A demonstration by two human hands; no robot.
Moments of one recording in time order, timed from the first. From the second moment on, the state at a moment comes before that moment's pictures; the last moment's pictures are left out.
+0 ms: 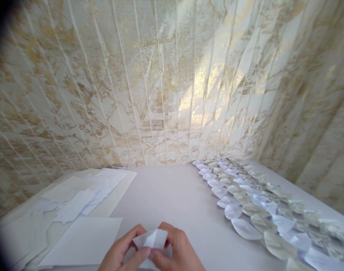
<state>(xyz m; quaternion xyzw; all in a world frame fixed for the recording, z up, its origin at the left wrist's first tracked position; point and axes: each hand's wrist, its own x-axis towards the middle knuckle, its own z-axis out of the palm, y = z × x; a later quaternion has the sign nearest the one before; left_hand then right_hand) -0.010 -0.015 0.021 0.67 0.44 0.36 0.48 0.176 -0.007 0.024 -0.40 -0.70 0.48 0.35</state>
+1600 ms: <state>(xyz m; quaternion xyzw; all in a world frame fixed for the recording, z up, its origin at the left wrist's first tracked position) -0.027 -0.012 -0.017 0.91 0.37 0.20 -0.01 0.203 0.000 -0.002 -0.39 -0.89 0.12 0.19</state>
